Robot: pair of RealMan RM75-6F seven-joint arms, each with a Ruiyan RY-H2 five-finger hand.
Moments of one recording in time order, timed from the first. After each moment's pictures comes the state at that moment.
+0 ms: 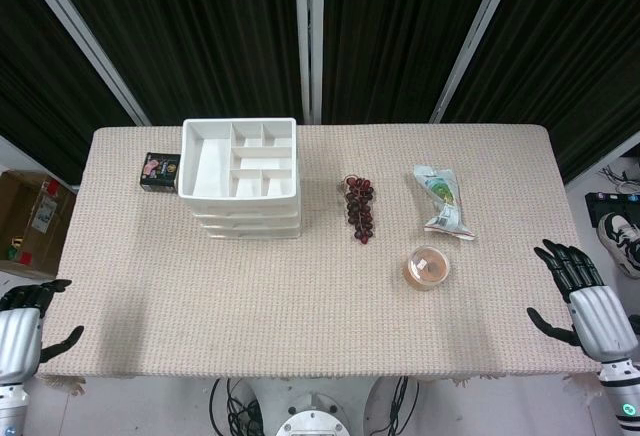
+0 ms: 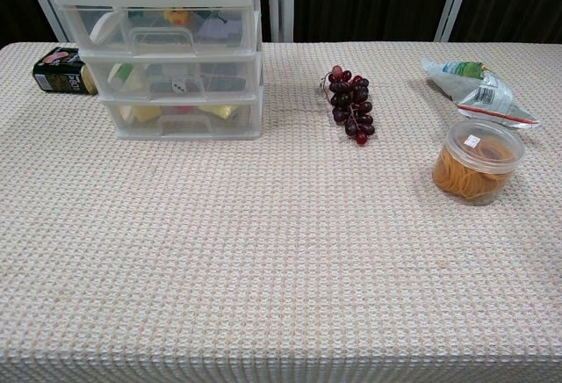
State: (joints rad) left arm 0.02 -1.15 0.00 -1.73 1.50 1.61 0.15; right arm 0.10 -1.08 0.00 -1.50 -1.68 1.54 0.28
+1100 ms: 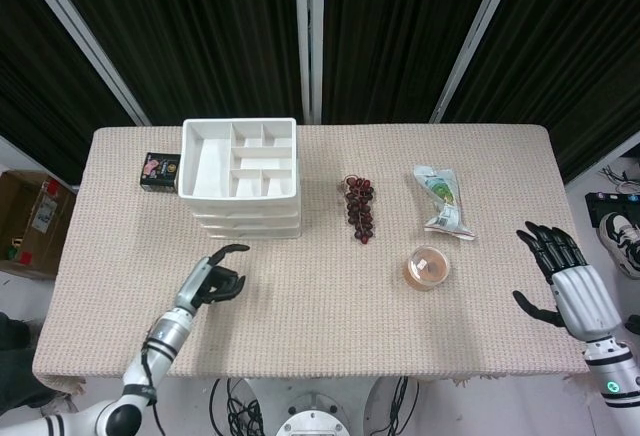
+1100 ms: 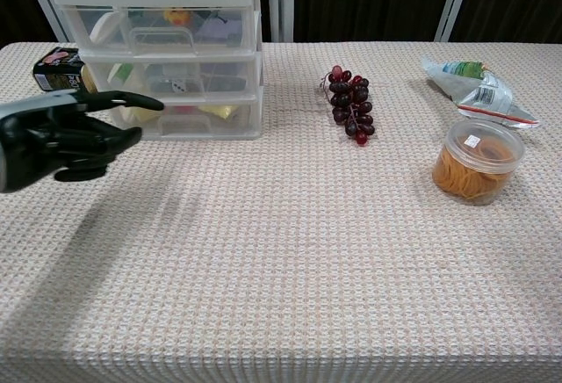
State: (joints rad) left arm -0.40 -1.55 -0.26 -1.75 1.09 0.89 -0.52; right arm 0.17 -1.06 0.03 -1.57 -1.66 1.48 0.22
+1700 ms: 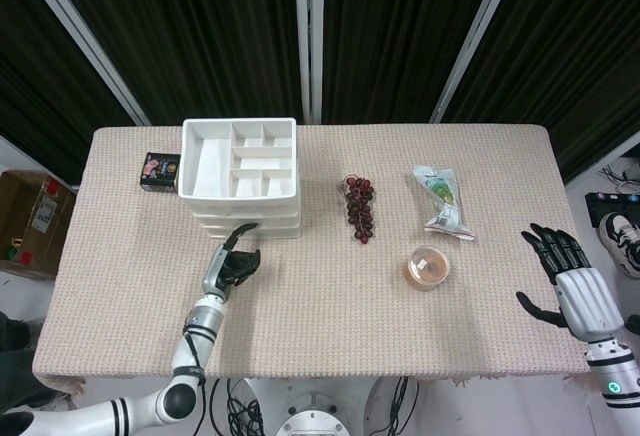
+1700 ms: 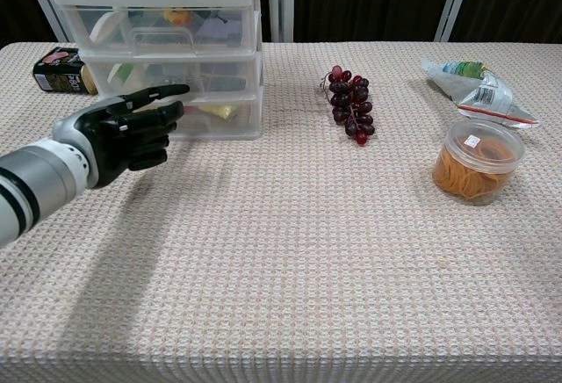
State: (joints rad) left arm -0.45 -1.84 -0.37 -1.57 0.94 1.00 -0.61; right arm 0.16 -1.07 0.02 -1.56 -1.64 1.47 0.23
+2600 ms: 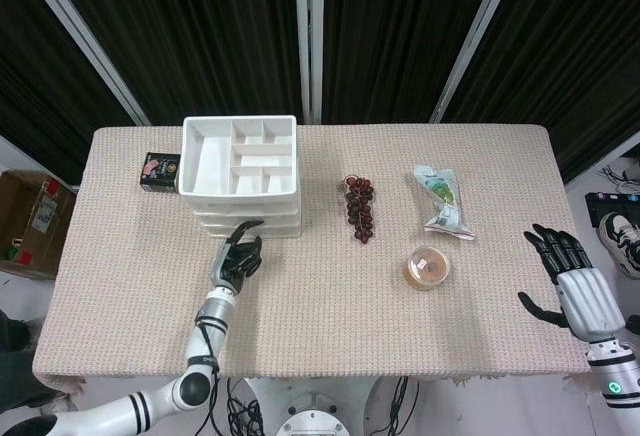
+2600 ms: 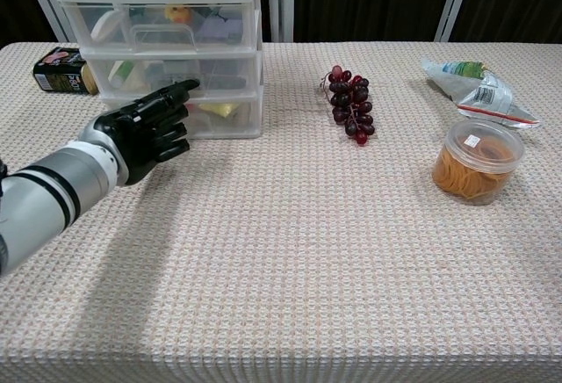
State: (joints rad) left arm -0.44 -1.96 -0.48 -1.42 1.01 0.91 -0.92; right arm 0.16 -1.07 0.02 -1.57 -1.62 1.46 0.22
